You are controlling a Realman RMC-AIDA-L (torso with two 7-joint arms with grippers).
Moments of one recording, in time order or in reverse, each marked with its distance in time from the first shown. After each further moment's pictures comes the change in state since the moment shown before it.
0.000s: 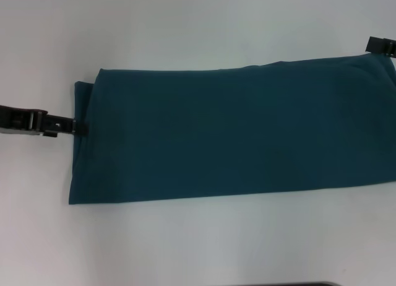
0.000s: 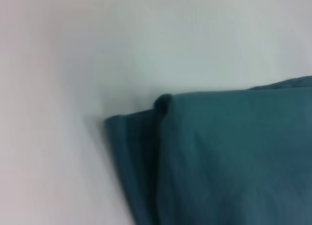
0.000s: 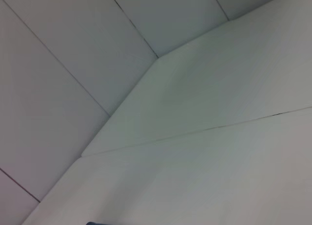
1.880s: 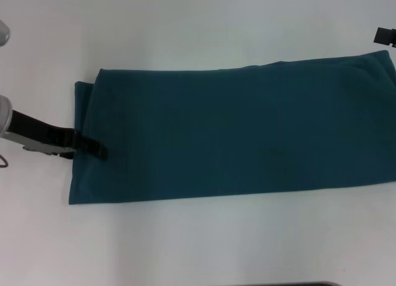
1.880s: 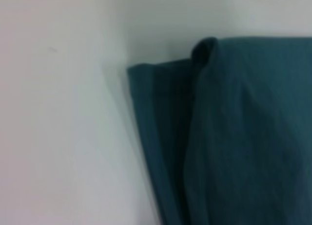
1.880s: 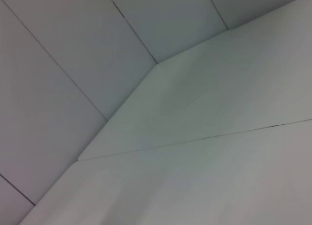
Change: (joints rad) left arm -0.070 -0.078 0.132 0.038 0.209 -0.105 -0.166; right arm 0.007 -0.021 0.000 -0.002 0.012 -0.001 -0.005
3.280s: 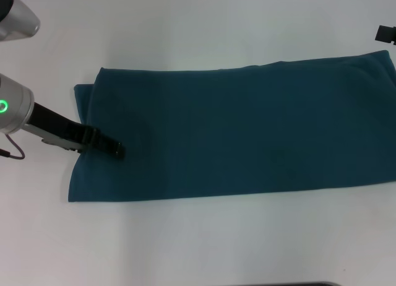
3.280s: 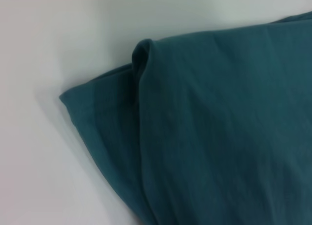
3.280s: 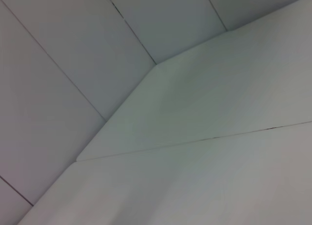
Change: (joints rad) left arm -0.061 -0.002 0.057 0.026 -0.011 0.027 0.001; right arm 0.004 -0.005 0.000 0.000 0.000 0.003 0.000
